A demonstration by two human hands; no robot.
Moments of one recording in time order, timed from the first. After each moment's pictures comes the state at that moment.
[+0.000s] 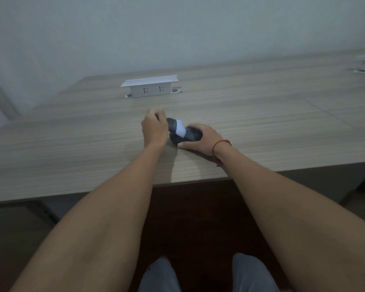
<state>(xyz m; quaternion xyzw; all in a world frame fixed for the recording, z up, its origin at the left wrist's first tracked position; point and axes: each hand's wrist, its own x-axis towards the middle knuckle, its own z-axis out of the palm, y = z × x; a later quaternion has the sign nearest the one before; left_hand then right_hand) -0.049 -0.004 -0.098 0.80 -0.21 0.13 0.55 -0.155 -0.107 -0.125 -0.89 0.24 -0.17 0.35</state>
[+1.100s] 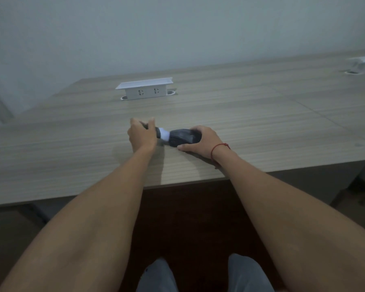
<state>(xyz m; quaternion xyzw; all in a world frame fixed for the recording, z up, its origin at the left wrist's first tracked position) -0.045 0.005 -0.107 0.81 -0.13 0.09 0.57 -0.164 -0.115 -0.132 -0.86 0.26 -0.19 0.39</state>
